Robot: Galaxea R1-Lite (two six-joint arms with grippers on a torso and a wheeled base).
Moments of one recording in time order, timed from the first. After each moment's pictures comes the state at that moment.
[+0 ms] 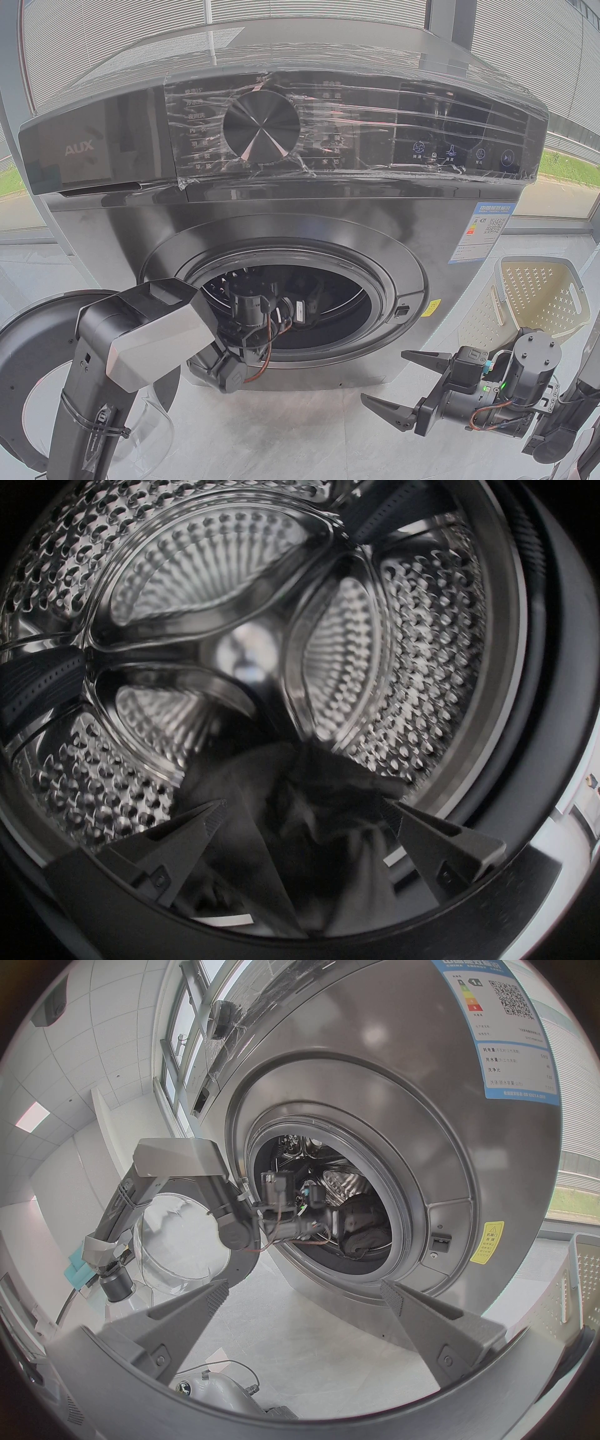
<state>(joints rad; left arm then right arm) -0.54 2.54 -1.23 -1.23 0.15 -0.06 0.73 1.87 -0.10 -1.55 0.10 0.09</state>
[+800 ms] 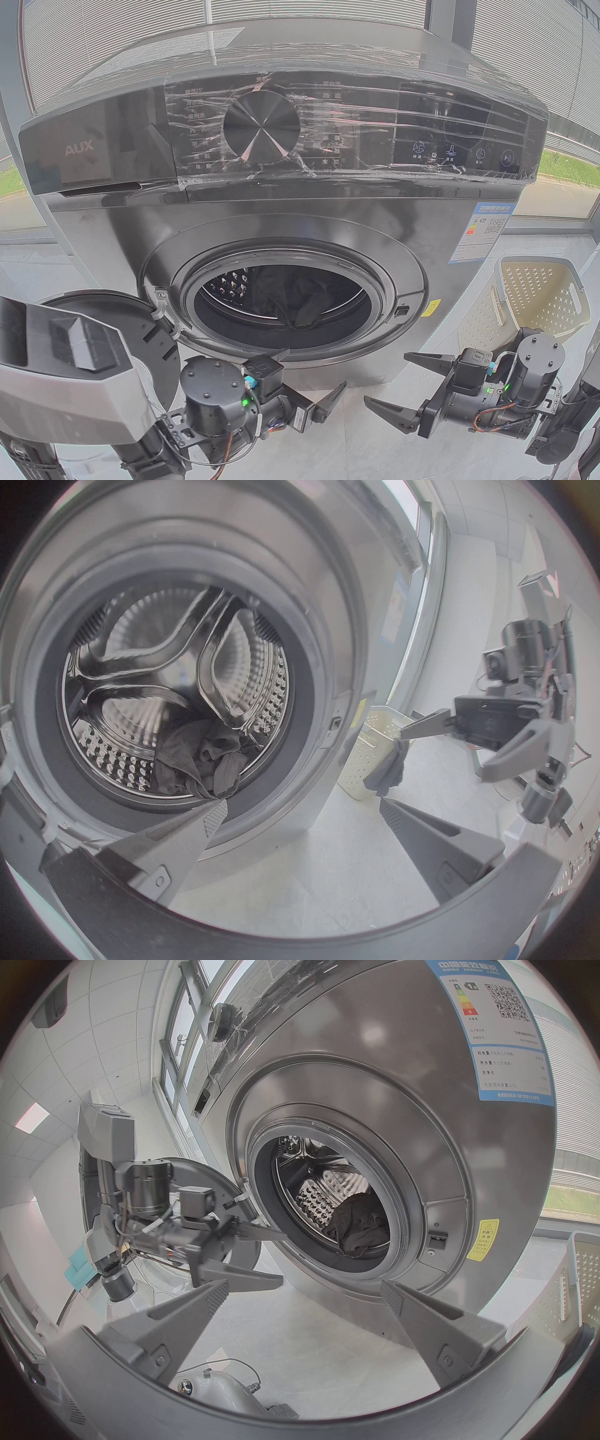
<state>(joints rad) -0.85 2.09 -0.38 -1.48 0.15 -0.06 0.73 1.85 -0.08 -1.55 0.09 0.10</state>
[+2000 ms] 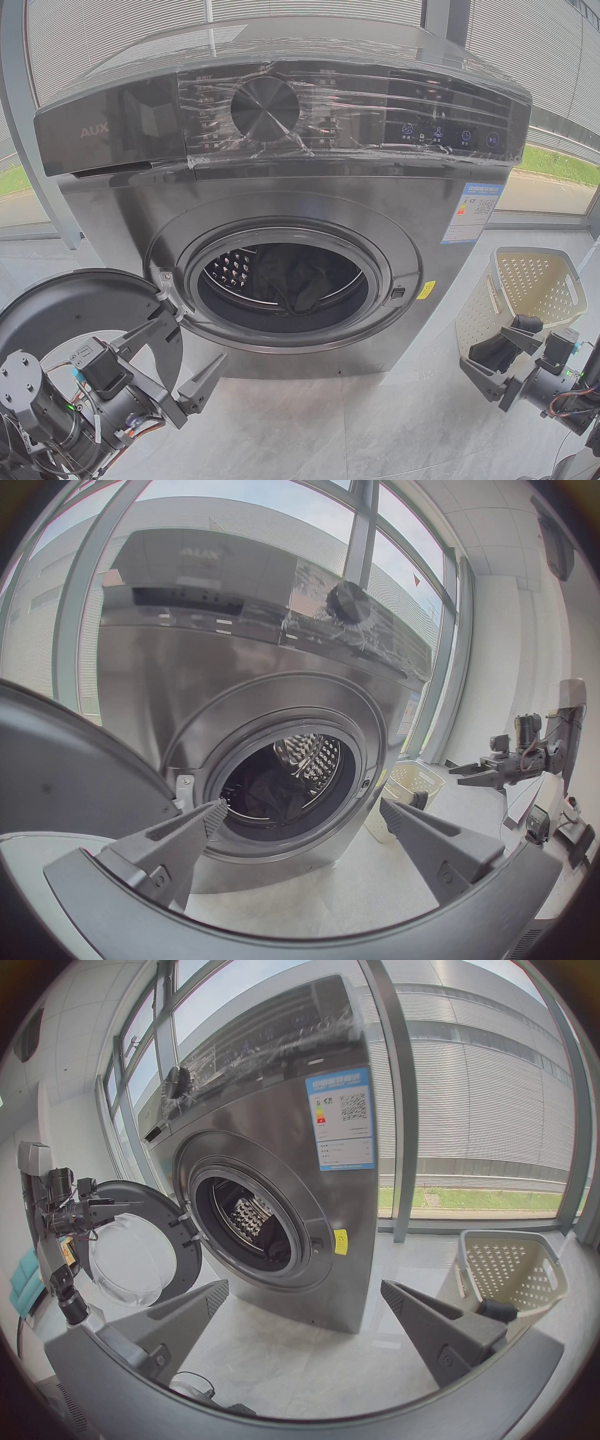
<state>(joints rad) -0.79 1.47 -0.02 -1.46 0.32 -0.08 0.59 1.31 -0.02 -1.10 -0.16 0.09</state>
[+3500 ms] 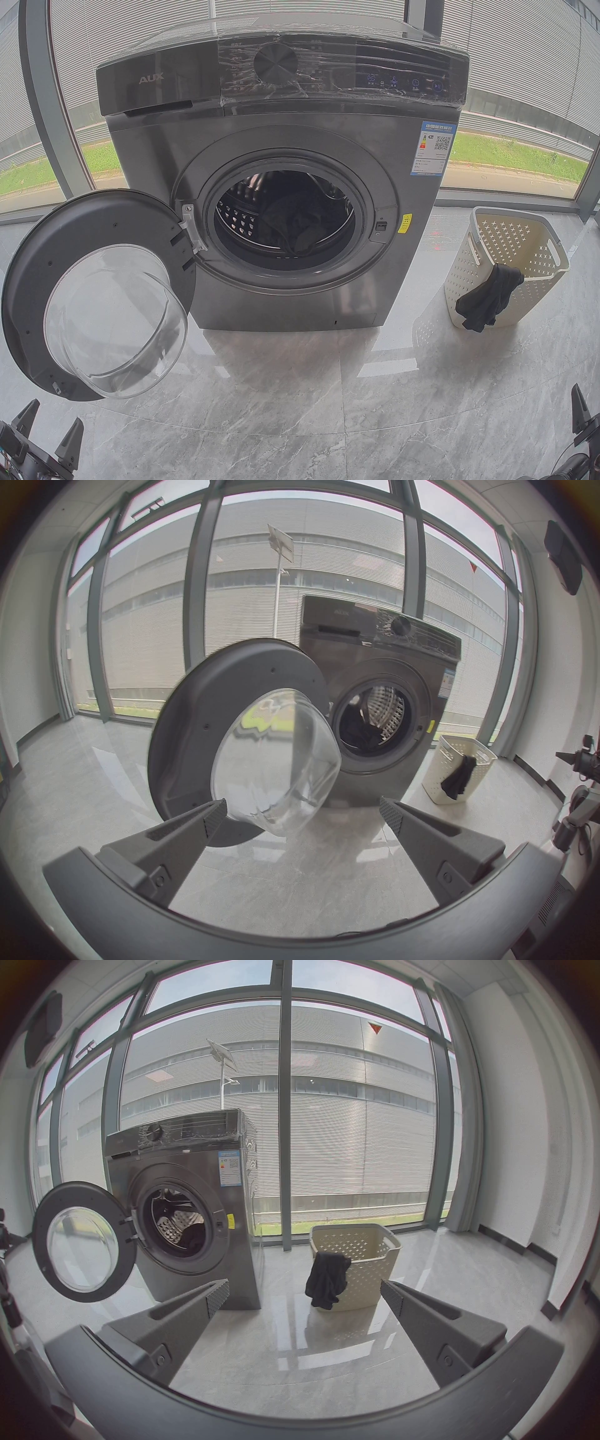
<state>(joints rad) -0.17 0.20 -0.02 -0.06 0.15 -0.11 0.09 0.09 -0.02 -0.09 -0.24 0.02</state>
